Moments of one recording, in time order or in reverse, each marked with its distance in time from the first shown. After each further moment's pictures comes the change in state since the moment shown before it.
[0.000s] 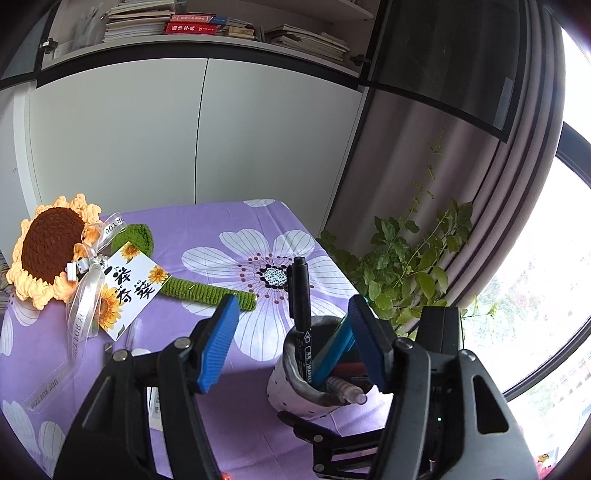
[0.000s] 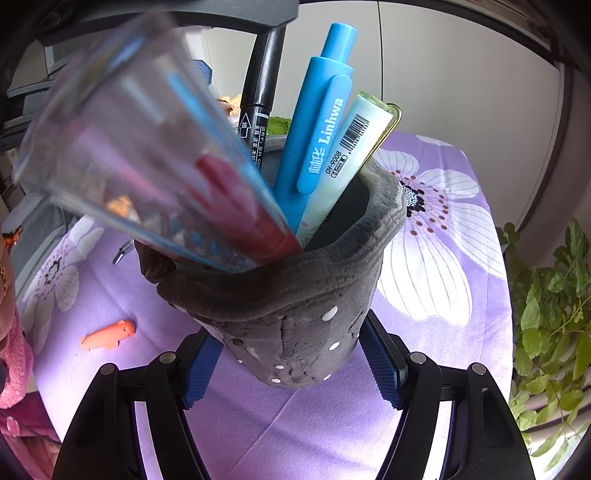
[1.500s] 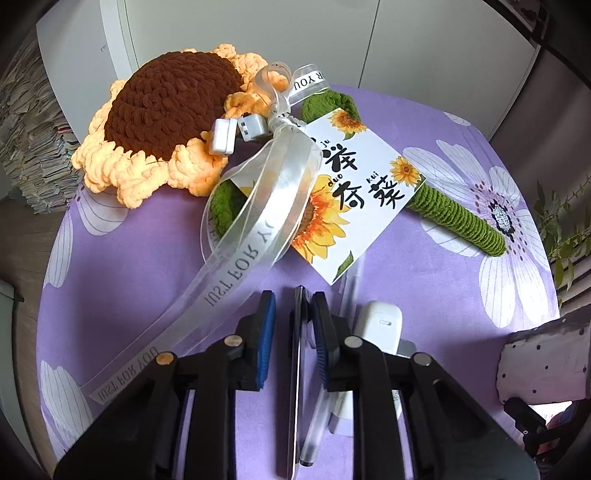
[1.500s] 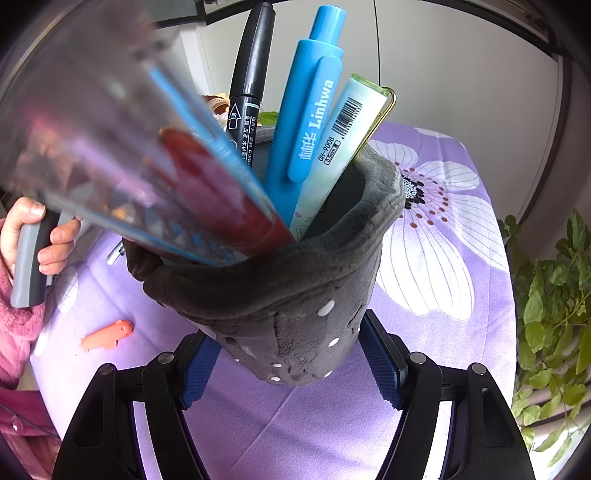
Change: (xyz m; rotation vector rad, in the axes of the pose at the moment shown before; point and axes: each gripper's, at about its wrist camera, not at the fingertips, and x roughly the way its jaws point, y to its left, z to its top) left arm 0.054 0.165 -0.036 -0.225 0.379 0.421; right arm 0.005 -0.011 -0.002 0.016 0.017 0.009
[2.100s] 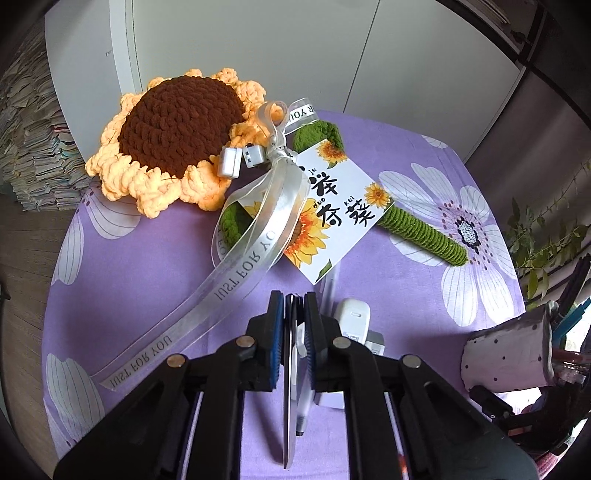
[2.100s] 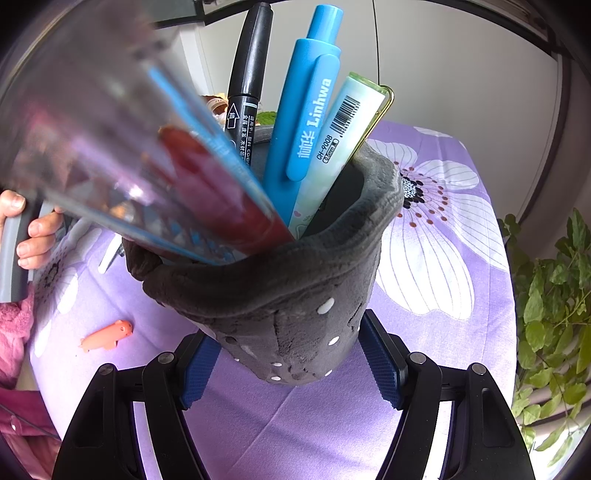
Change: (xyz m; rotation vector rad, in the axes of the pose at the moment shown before) left arm -0.040 0.009 -0.003 -0.033 -0.056 -0.099; right arm 0.000 0.000 0.000 0.003 0.001 0.001
